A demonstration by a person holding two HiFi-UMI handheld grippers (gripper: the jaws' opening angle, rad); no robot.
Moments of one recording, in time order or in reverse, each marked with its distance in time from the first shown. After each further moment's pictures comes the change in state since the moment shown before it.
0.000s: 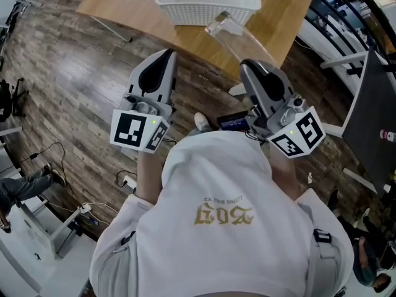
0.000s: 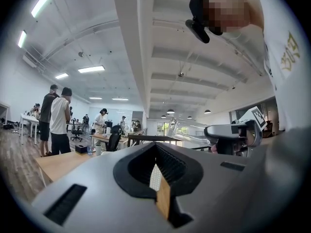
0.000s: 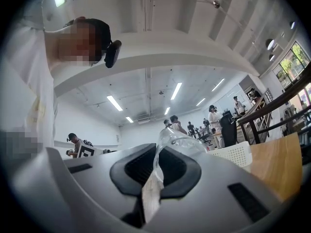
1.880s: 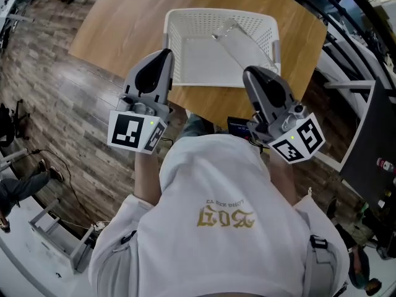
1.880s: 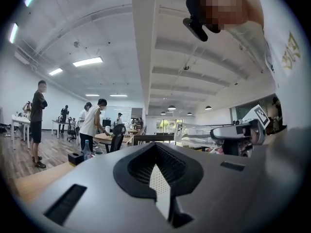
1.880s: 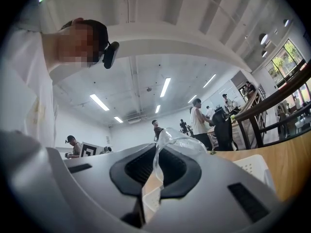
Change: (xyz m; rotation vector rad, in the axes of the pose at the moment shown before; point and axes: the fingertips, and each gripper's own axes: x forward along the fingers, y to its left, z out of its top) left arm 0.195 0.183 0.011 0.029 0.040 -0.031; right arm 0.178 -0.176 0.017 0.054 0.016 -0.082
